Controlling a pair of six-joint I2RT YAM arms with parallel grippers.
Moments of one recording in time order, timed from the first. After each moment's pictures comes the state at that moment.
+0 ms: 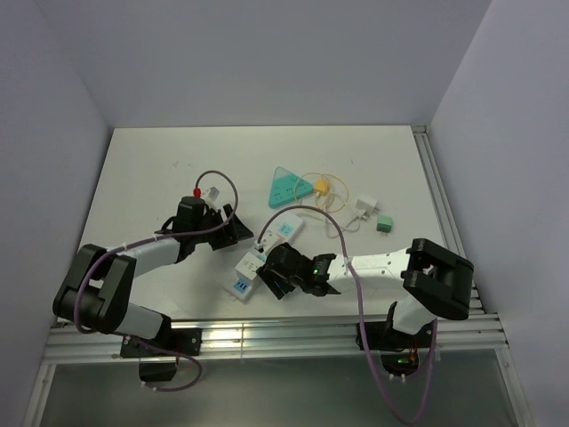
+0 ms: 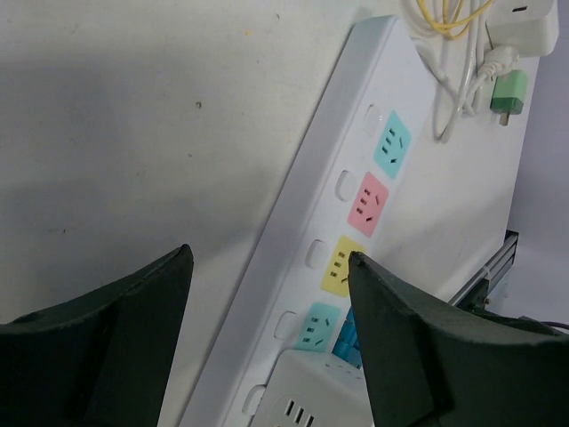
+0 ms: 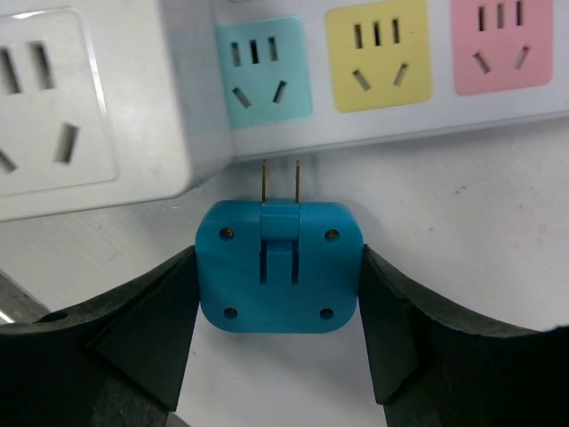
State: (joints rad) left arm -0.35 1.43 0.54 0.19 0.42 -0.72; right arm 1.17 1.52 0.73 -0.11 0.25 0.29
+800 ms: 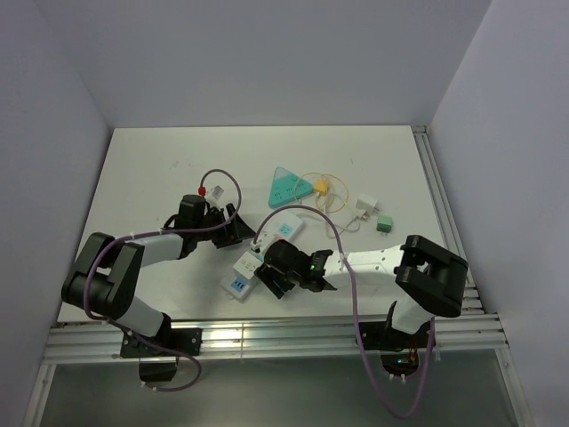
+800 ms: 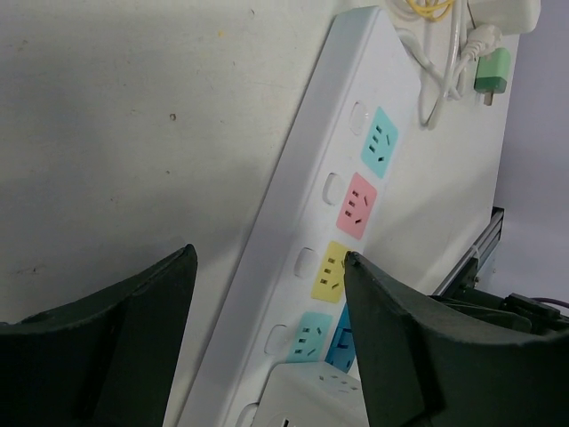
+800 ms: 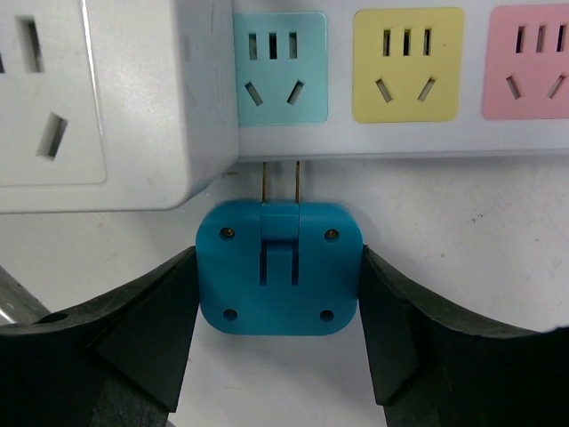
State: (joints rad) left arm -0.34 1.53 0.57 0.27 0.53 -0.70; right arm 1.13 1.56 0.75 -0.11 0.16 0.21
